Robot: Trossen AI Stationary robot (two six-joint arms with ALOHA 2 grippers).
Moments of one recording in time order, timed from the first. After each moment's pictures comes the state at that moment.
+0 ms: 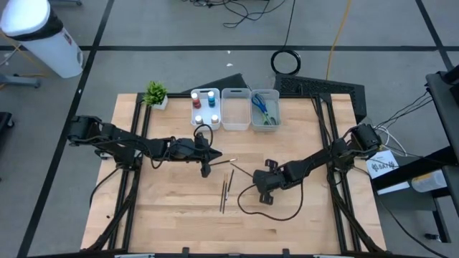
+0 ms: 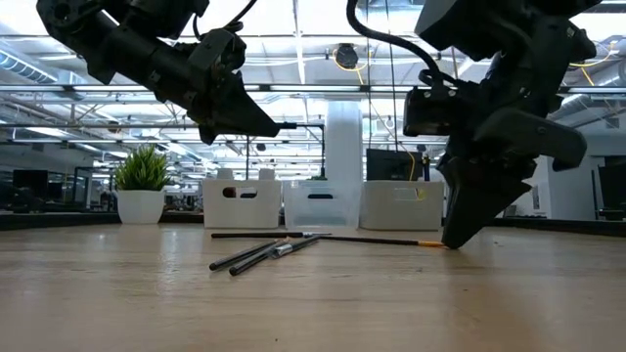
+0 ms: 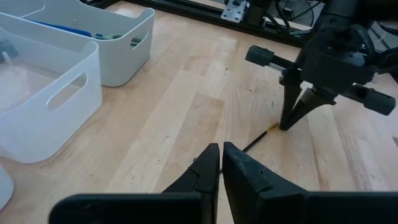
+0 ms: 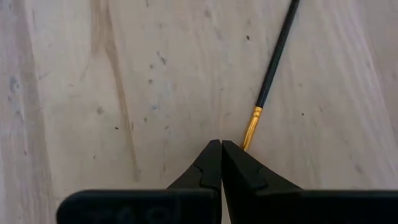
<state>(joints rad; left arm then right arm) -0.05 1.41 0.57 0.44 -0.18 -0.28 0.34 1.72 0.87 -0.29 0.19 0.51</state>
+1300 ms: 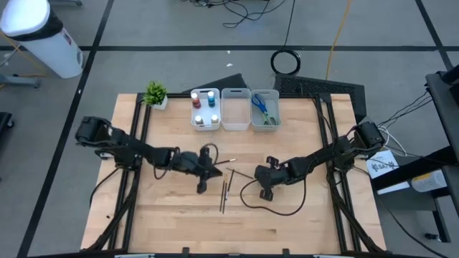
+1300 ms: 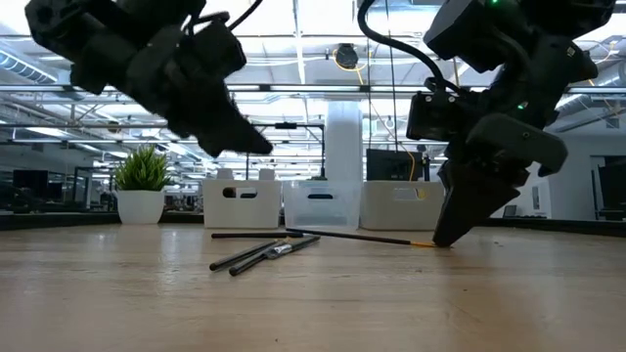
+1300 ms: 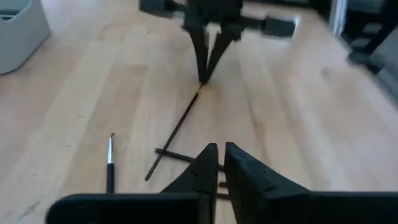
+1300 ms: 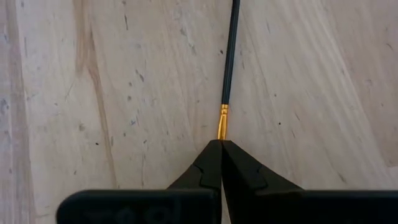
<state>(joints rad) -0.16 1.52 0.57 0.48 -0.04 -0.18 0.30 1.70 0.75 -0.16 0.18 0.51</state>
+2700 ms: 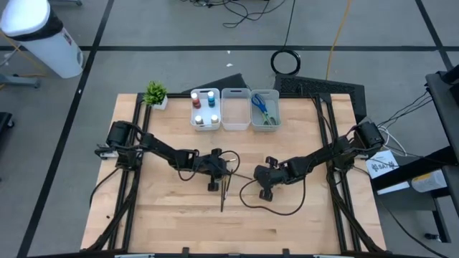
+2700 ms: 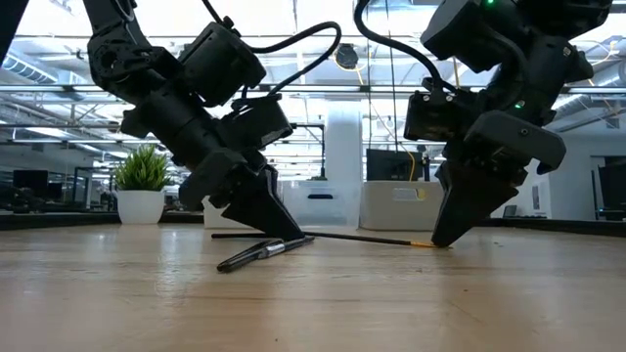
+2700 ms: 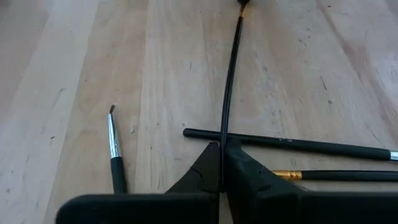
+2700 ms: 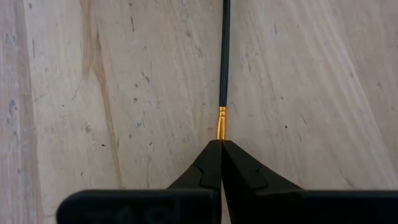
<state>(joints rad) -0.11 1.88 0.74 0.40 -0.03 0.03 0.30 1.71 0.75 -0.16 0.15 0.51</state>
